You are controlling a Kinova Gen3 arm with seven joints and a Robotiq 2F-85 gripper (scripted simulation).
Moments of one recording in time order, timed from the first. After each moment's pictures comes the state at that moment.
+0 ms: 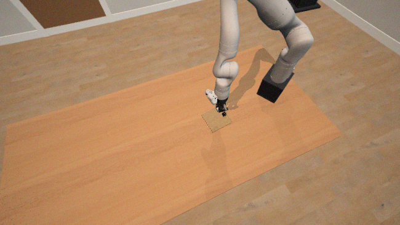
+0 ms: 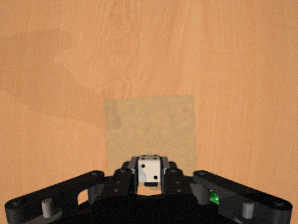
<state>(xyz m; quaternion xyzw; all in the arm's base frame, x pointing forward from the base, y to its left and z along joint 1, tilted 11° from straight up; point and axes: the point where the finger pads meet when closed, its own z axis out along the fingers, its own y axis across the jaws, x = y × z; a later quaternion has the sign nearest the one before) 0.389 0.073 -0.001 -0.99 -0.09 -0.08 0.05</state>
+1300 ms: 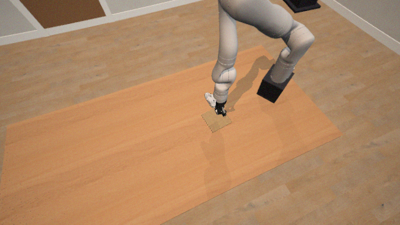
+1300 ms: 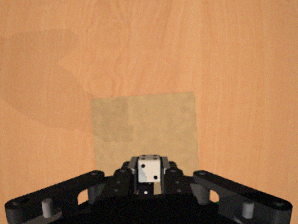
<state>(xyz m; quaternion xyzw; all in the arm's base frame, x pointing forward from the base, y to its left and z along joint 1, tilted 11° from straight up) 0.396 0.071 -0.038 -0.99 -0.08 -0.08 0.05</state>
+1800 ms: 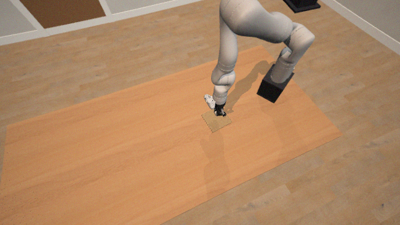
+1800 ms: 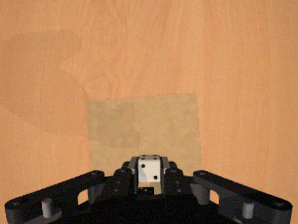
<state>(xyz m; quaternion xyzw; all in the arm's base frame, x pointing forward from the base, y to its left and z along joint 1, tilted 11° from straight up) 0.401 0.073 -0.052 -0.99 -0.08 -0.08 0.05</state>
